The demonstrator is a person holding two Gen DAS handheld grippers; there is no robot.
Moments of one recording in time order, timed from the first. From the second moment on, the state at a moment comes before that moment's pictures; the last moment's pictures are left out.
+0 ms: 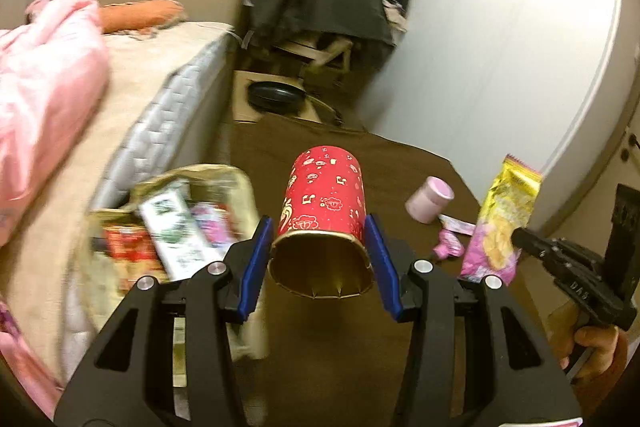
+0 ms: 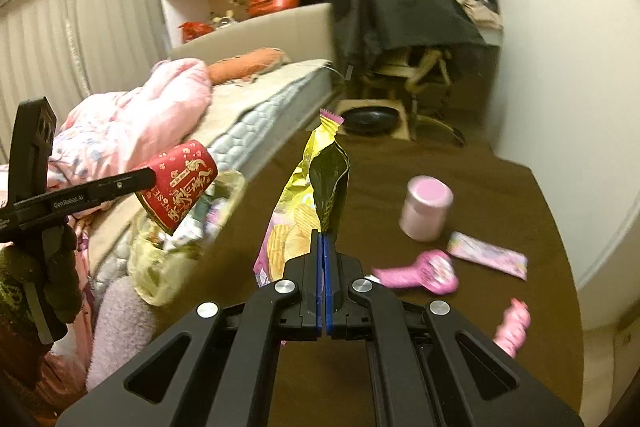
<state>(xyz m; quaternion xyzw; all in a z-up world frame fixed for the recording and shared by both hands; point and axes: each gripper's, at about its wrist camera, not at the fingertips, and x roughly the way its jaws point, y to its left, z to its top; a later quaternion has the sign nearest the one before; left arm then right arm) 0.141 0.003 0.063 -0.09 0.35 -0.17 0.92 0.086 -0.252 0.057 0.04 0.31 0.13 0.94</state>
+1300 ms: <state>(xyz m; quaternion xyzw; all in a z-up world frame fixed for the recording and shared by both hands) 0.228 0.148 -0.076 -0.13 0.50 -0.11 0.85 0.287 -0.012 -0.084 -0.05 0.50 0.30 0.81</state>
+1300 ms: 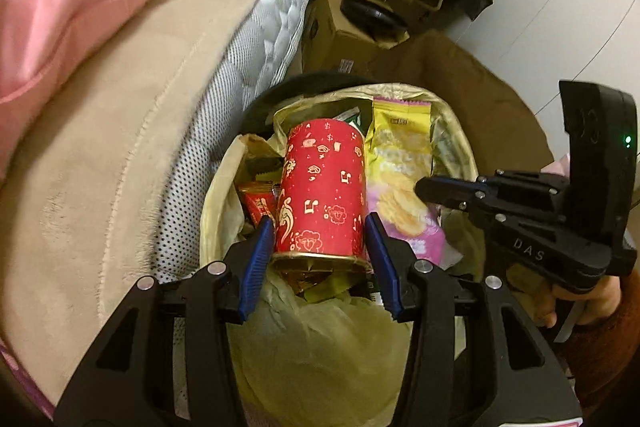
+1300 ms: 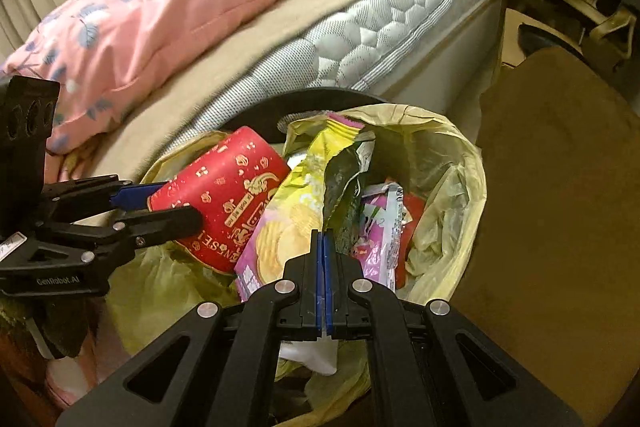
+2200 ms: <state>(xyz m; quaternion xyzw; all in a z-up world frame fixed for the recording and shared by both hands) 0.190 0.143 -0.017 -0.11 0.44 -0.07 0.89 0.248 -0.059 -0.034 -0.03 0.45 0.27 0.85</state>
